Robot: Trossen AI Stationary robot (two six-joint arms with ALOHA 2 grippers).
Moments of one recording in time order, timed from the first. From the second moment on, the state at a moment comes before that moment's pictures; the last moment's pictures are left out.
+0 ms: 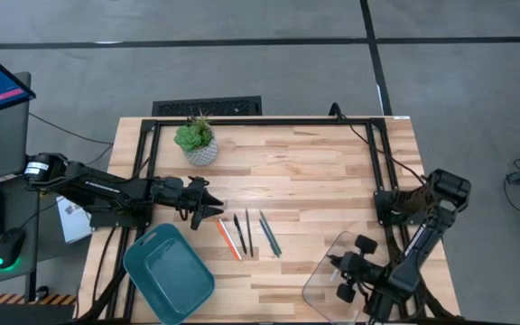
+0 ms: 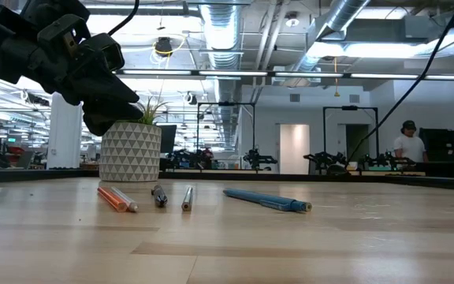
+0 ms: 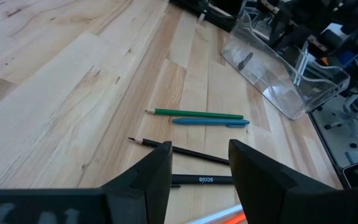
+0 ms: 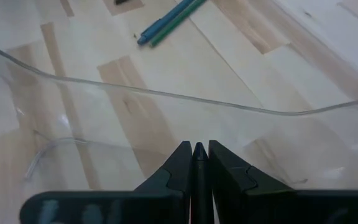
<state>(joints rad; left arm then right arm) -0.04 1.03 0.22 0.45 0.04 -0.47 1.09 1.72 1.00 -0.85 0.79 1.54</state>
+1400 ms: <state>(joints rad) -0.04 1.03 0.22 0.44 0.04 -0.47 1.04 1.64 1.04 -0.79 0.95 1.23</state>
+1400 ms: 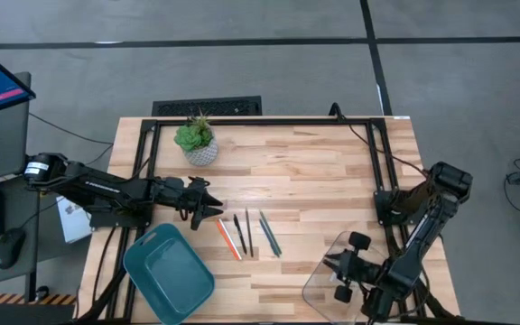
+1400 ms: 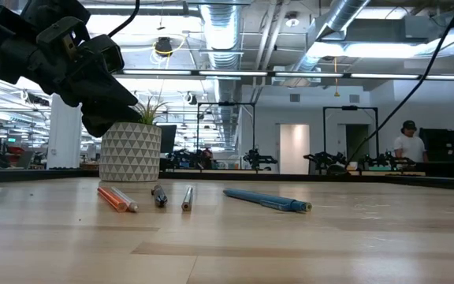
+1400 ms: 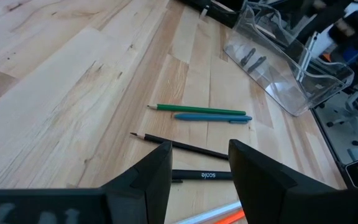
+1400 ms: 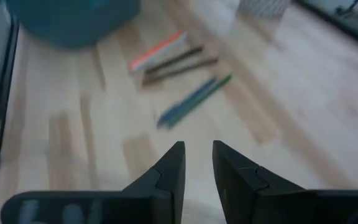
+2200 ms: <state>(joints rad) -0.04 1.03 0.22 0.44 0.04 -0.47 0.70 1.49 1.05 -0.56 1.01 1.04</state>
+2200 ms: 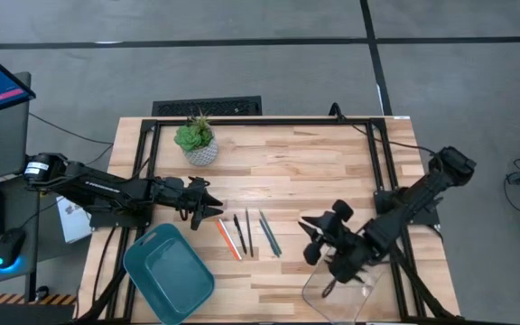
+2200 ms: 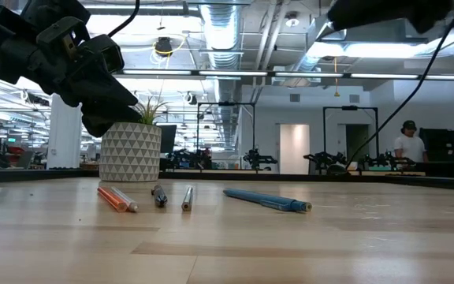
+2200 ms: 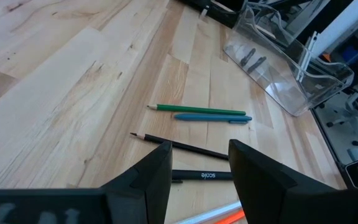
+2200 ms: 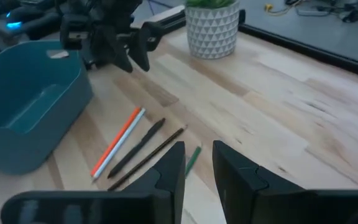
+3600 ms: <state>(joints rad) -0.04 1.03 0.22 0.49 0.02 -0.48 0.44 1.71 1.05 -0.34 1.00 0.95</state>
